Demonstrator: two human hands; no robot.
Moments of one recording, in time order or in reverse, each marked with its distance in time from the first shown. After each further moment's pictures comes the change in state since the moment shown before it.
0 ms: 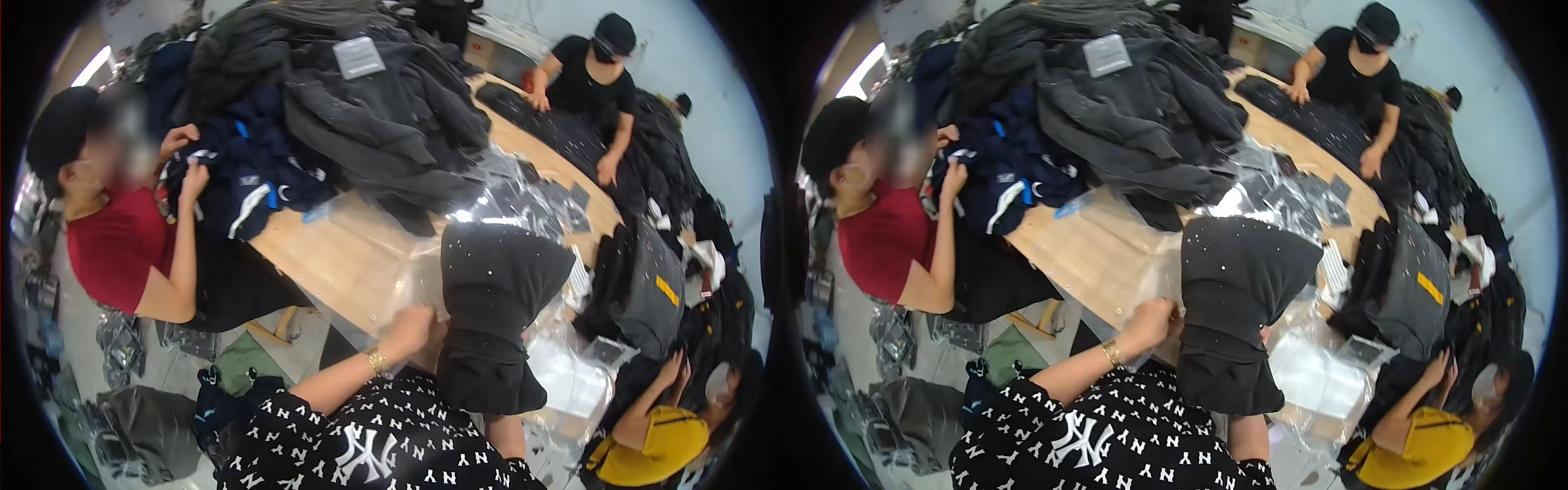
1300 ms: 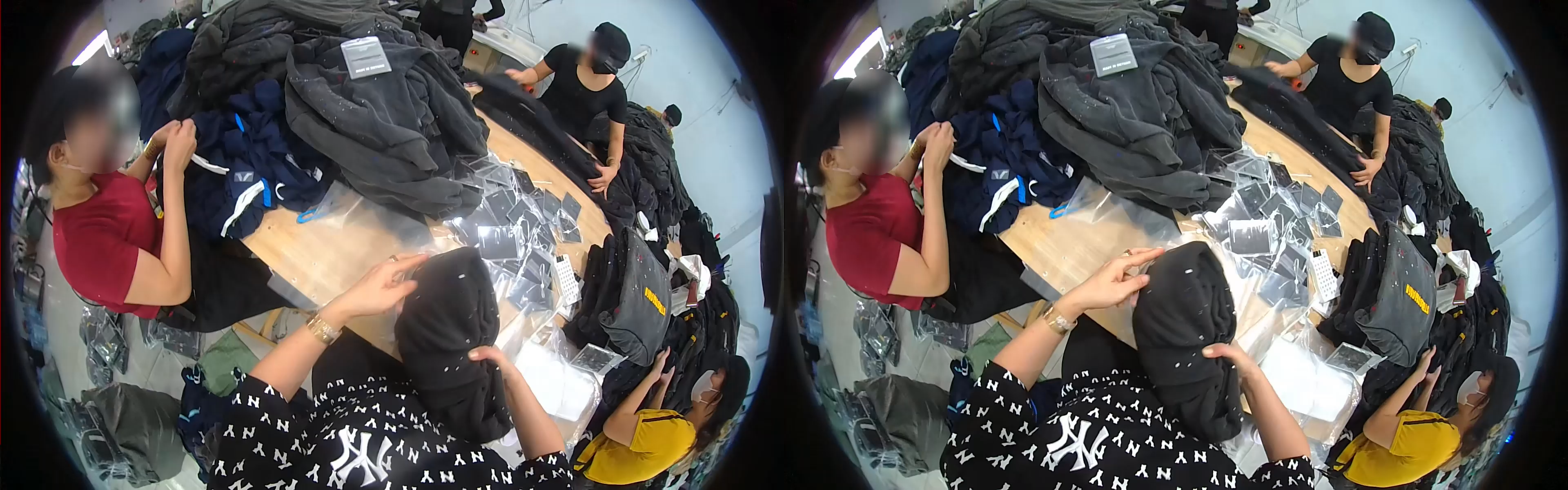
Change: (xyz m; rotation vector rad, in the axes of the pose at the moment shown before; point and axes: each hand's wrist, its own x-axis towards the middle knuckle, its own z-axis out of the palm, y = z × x) left_hand 0.030 -0.011 -0.136 -0.772 -0.255 0.015; right_hand -0.029 -0.002 0.168 -1.036 -0.033 0.477
